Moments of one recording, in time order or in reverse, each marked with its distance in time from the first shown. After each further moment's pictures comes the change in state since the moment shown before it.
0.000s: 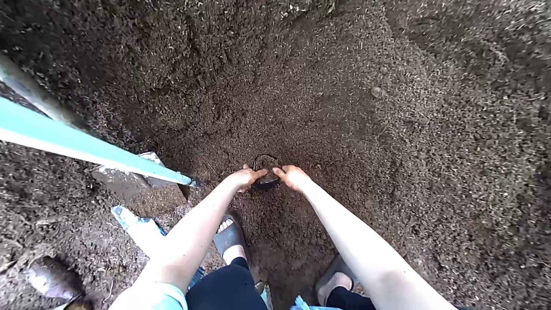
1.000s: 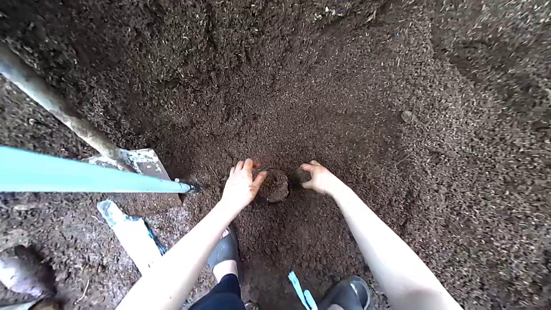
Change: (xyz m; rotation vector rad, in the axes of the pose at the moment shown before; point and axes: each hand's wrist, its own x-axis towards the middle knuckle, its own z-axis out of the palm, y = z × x) left_hand -0.016 -0.012 -0.001 -0.027 0.522 0.436; right_hand 0.043 0.027 -0.062 -0.241 0.005 -0.129
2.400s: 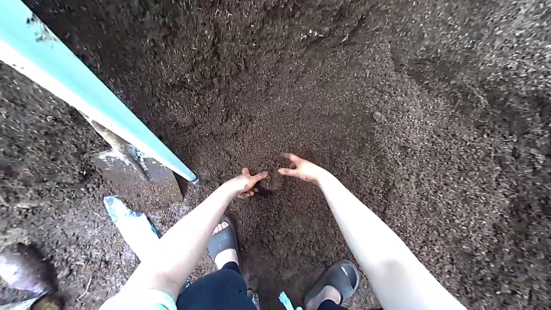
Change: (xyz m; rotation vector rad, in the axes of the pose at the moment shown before) left_hand -0.009 0.000 -0.001 -0.348 -0.462 -0.446; right_hand -0.030 -0.041 0.000 0.284 -0.056 -0.041
